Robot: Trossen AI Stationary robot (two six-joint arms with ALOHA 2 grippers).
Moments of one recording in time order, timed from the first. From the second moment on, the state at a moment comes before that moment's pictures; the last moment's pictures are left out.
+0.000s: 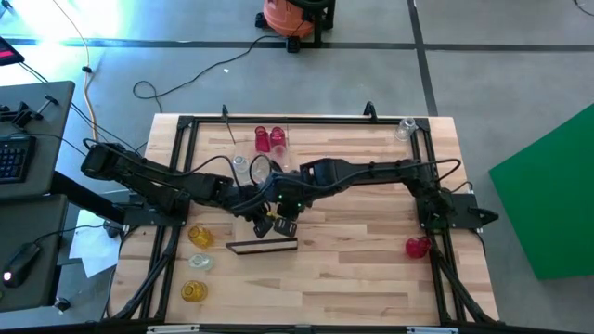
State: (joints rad) left arm -0.17 1.36 0.84 -0.30 -0.03 -0.80; right arm 0.12 2.16 2.30 -1.17 -0.03 0.38
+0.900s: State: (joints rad) left arm -0.28 1.04 0.84 -0.63 -0.34 -0.84; right arm 0.12 2.16 2.30 -1.24 0.05 0.31
